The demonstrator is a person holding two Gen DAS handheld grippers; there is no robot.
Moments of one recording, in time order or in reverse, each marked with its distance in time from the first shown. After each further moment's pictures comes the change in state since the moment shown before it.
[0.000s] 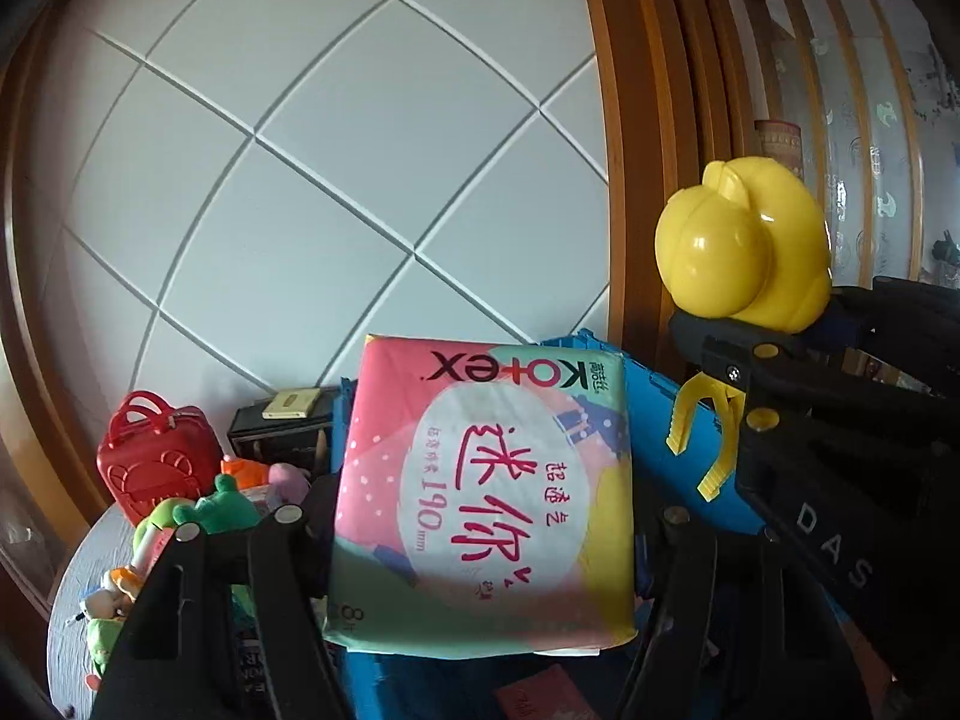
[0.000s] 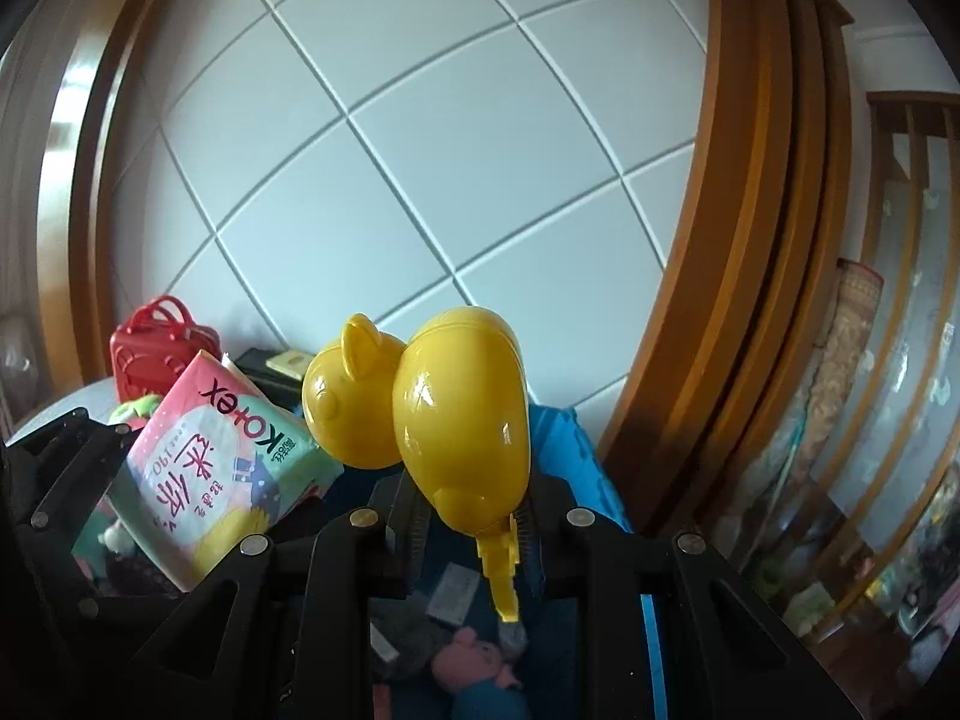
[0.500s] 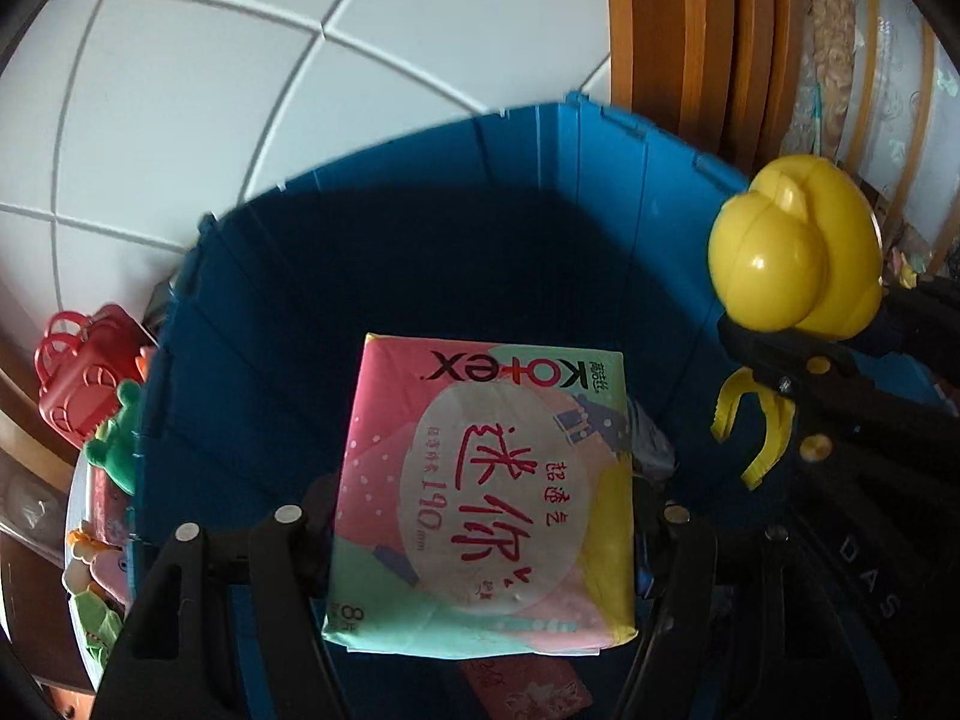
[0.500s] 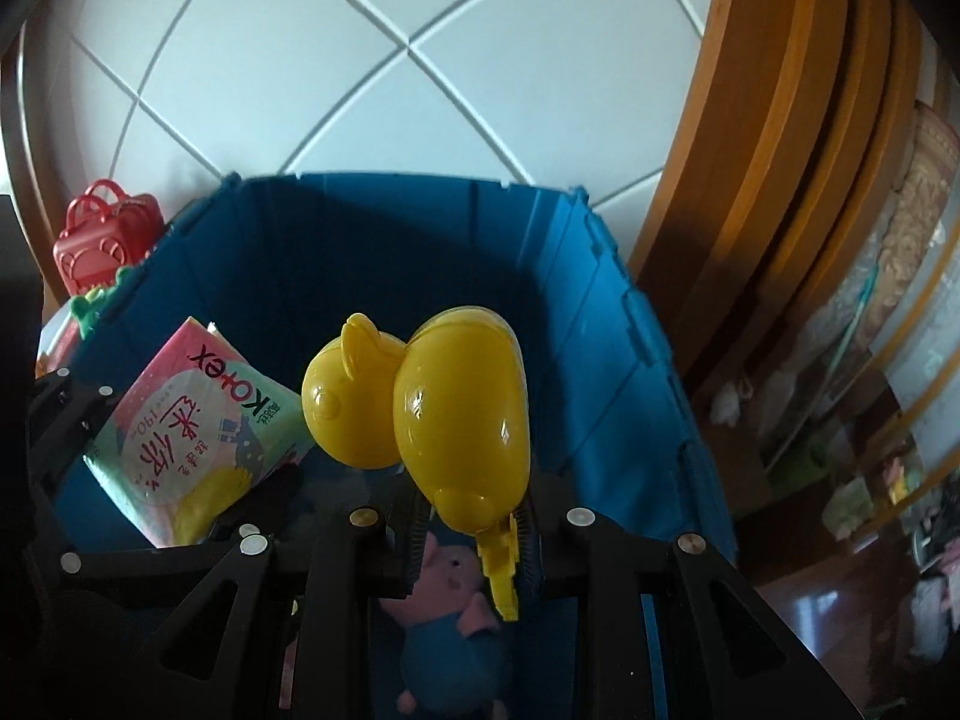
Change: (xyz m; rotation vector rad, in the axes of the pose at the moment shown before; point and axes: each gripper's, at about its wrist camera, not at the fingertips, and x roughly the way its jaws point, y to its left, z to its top) left arm 0.206 -0.050 -0.052 0.068 0.563 0.011; right arm 0.202 -0.060 -0.090 0.070 0.458 0.104
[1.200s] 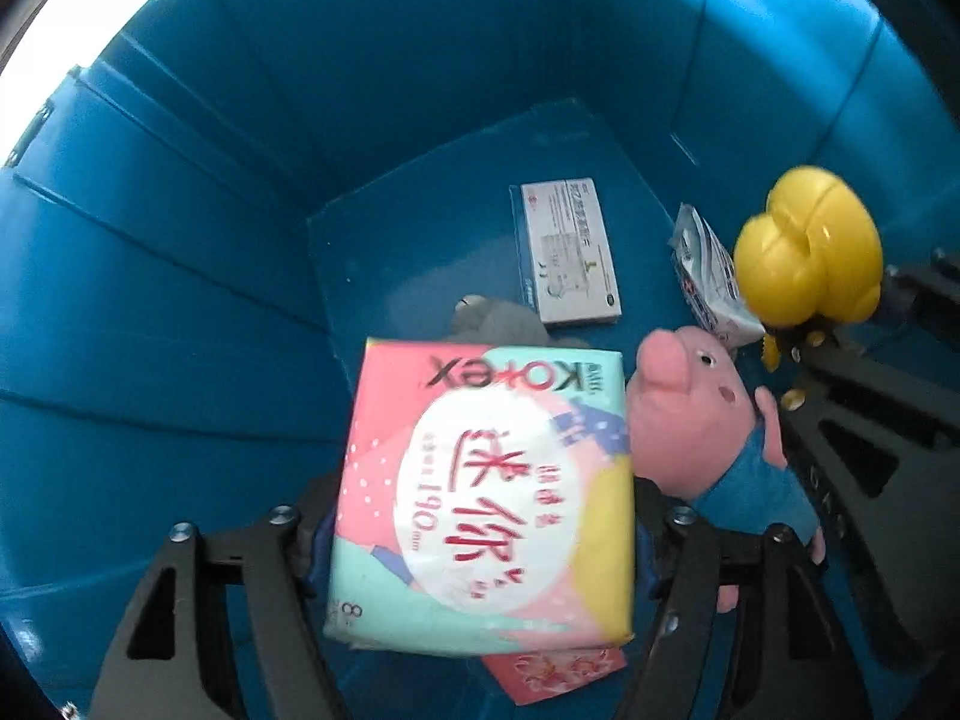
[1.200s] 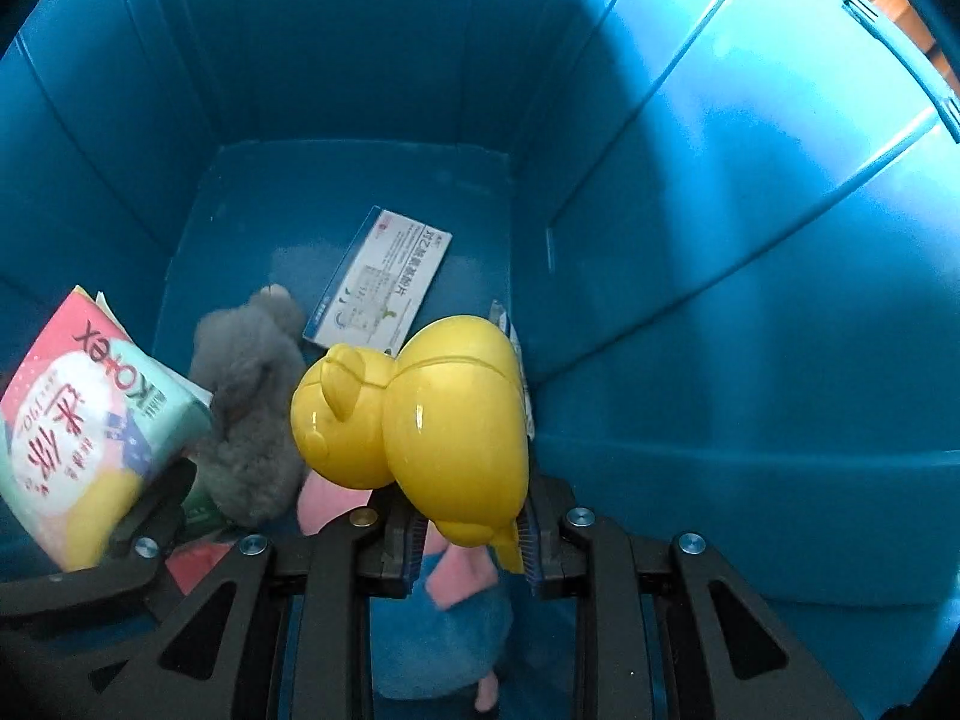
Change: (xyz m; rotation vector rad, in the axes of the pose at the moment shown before) left arm 0.112 -0.013 -0.028 0.025 0.339 0.063; right arm 0.156 0.005 -0.062 -0.070 0.453 -0.040
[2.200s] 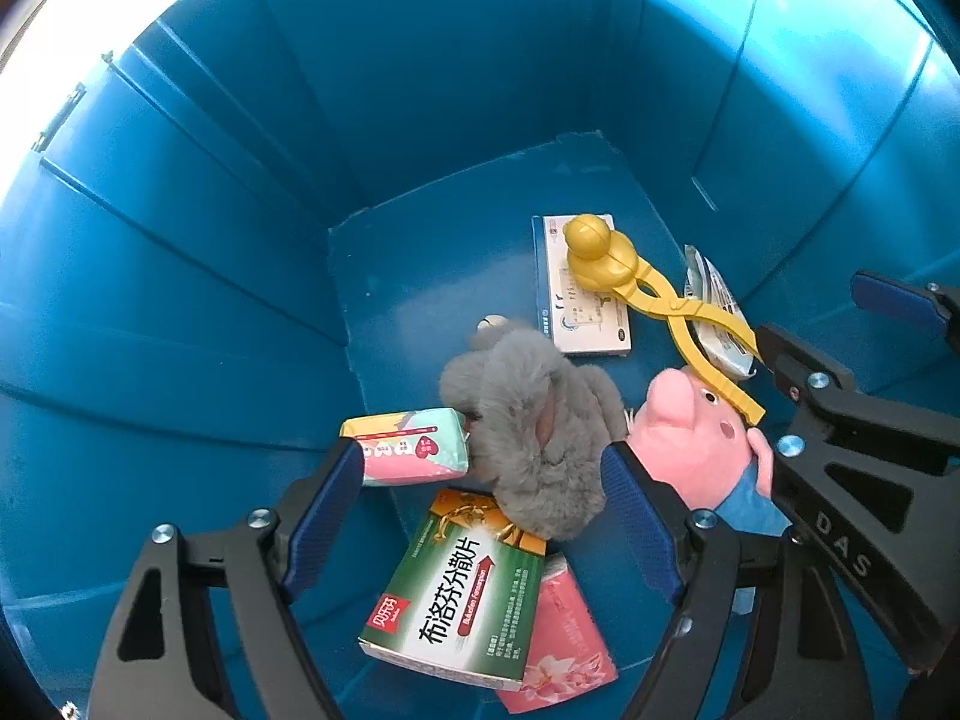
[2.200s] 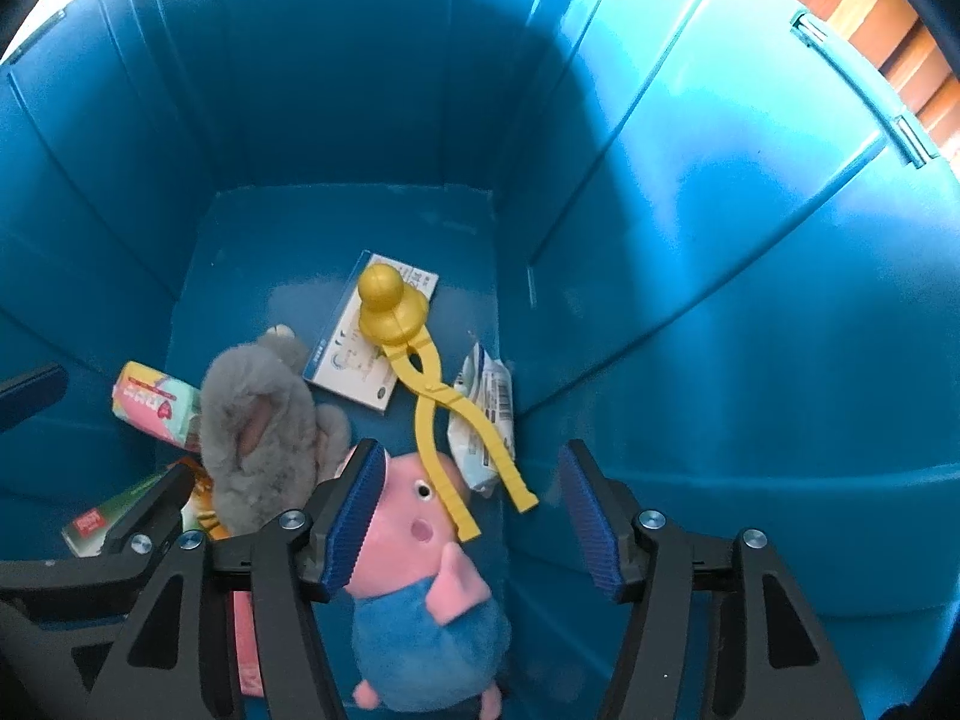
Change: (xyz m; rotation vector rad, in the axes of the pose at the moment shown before) left arm -0.014 0.019 0.014 -0.059 -0.022 -0.015; right arm -0.025 -0.008 0.019 0.047 -0.071 0.013
